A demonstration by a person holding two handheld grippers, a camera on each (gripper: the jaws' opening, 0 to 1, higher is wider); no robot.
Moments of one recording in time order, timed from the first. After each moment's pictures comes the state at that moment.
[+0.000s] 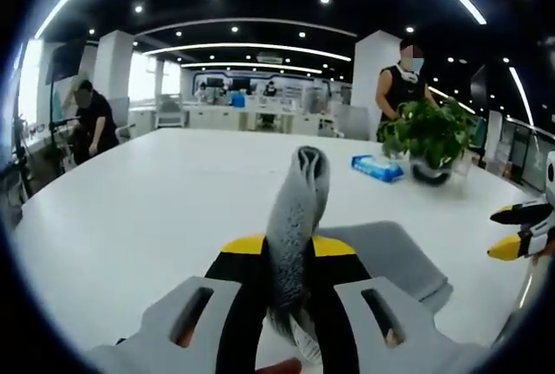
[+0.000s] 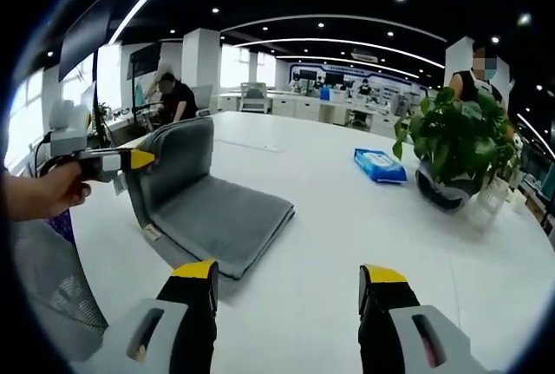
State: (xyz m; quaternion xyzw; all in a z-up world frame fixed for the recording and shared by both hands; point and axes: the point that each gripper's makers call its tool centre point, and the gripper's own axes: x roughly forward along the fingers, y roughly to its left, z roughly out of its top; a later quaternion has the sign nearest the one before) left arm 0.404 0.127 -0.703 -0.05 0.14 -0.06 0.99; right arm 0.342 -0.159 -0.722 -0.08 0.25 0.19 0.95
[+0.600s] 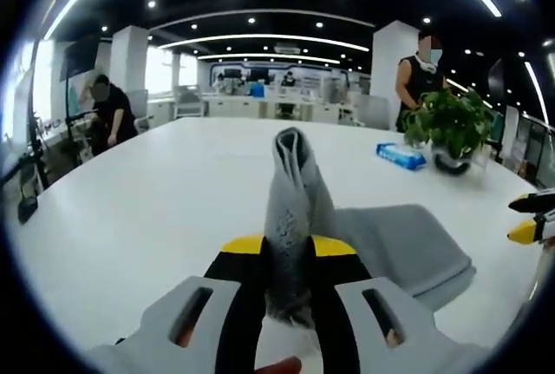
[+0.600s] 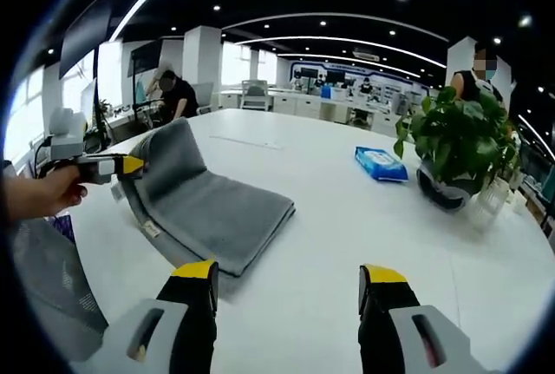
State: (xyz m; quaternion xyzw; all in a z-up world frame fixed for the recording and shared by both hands) left arm 0.393 0.170 -0.724 -0.04 0.17 -0.01 0.99; right arm 0.341 -0.158 -0.725 -0.09 0.26 0.19 0.94
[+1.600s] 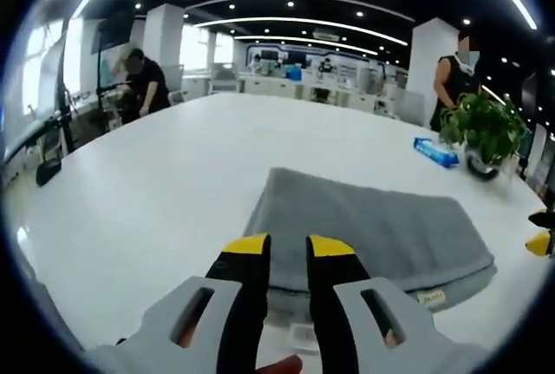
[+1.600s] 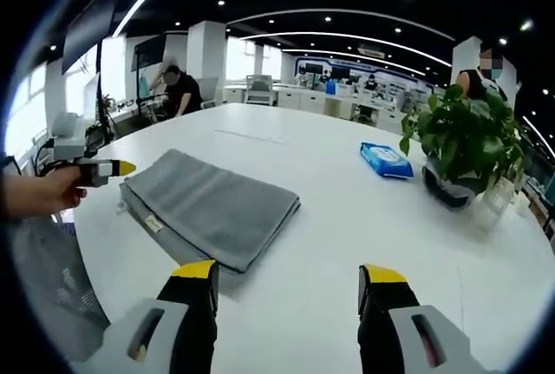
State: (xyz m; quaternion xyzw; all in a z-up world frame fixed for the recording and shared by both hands) left arm 0.376 0.211 -0.751 -0.08 0.21 0.07 0.97; right arm 0.341 -0.153 -0.732 -0.09 0.27 0.20 0.94
